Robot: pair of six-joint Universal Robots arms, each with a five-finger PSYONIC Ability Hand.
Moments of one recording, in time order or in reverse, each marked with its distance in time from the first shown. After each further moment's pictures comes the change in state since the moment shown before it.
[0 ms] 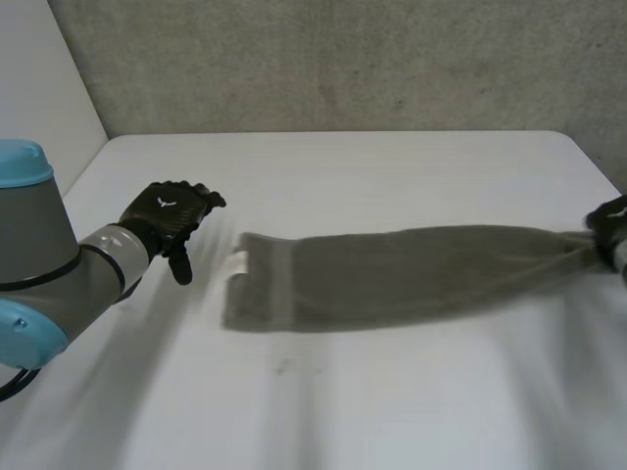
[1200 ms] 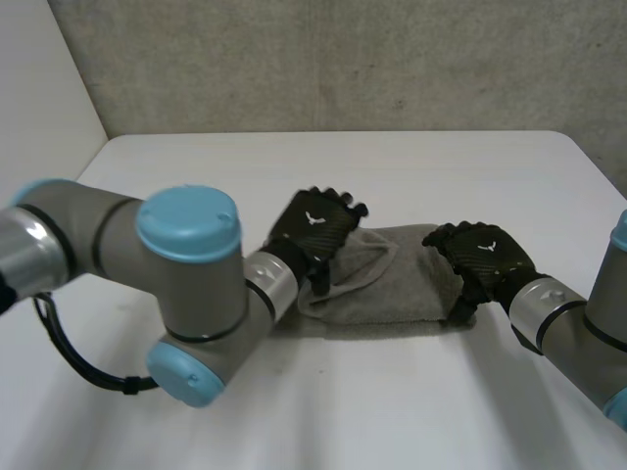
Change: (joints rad) left arm -0.441 -0.234 0.240 0.135 -0.128 -0.124; right arm 0.267 -0.157 0.287 -0.066 -0.359 0.638; left_hand 0.039 0.039 0.036 0.039 0.040; right_hand -0.745 -0.953 -0.971 -0.962 -0.908
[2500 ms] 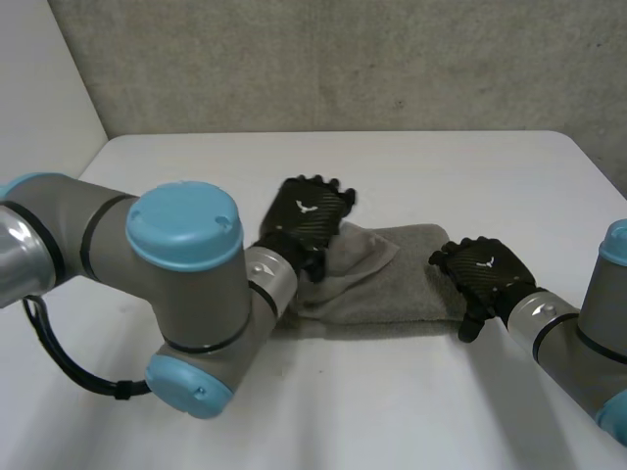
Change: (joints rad) left arm -0.035 0.061 -0.023 0.012 -0.120 -0.035; right arm 0.004 0.035 0.023 -0.004 0.046 -0.156; left_hand 0.064 0.064 0.065 0.063 0.062; right_hand 0.004 0.022 0.038 0.011 0.021
